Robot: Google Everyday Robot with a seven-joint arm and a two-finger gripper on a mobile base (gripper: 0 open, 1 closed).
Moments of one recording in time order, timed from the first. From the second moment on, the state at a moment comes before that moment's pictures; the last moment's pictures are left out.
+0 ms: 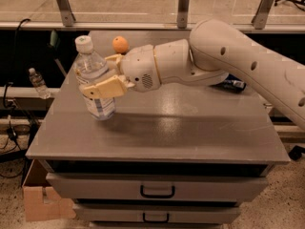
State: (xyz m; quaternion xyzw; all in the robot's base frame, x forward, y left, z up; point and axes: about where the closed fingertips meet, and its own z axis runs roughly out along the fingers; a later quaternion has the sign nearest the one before) arm 0.498 0.128 0.945 -0.57 0.54 0.42 0.45
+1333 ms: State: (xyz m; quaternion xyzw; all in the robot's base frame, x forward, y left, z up) arm 0.537 0.066 0.998 -0.55 0.54 0.33 0.55
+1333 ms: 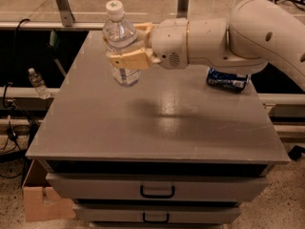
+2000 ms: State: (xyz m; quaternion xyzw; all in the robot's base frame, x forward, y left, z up) arm 0.622 0.005 1.025 -0.48 0.56 0.22 0.63
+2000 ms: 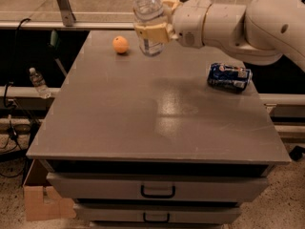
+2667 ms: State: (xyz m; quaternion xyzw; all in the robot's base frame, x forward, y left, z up) arm 0.725 -0.015 1.026 -0.46 0.60 0.20 0.63
